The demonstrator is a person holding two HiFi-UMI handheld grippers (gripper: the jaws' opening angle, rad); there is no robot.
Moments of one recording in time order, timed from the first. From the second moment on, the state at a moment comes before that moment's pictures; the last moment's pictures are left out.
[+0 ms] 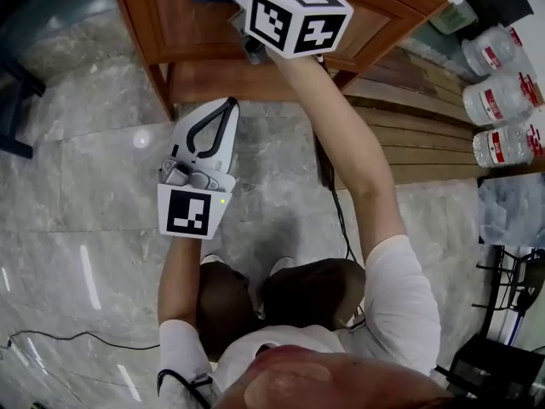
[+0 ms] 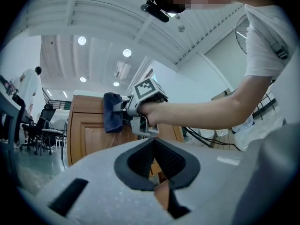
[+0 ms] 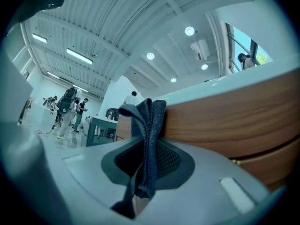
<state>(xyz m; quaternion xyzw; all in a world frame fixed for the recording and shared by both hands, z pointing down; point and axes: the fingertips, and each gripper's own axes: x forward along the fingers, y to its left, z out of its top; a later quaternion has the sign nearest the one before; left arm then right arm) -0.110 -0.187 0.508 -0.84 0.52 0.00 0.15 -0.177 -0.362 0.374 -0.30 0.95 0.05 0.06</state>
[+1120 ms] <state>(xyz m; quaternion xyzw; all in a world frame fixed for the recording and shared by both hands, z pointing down) -0.112 -0.182 0.517 -0.85 0.51 0.01 0.11 0.068 -0.411 0.385 -0.48 0.87 0.11 0.02</state>
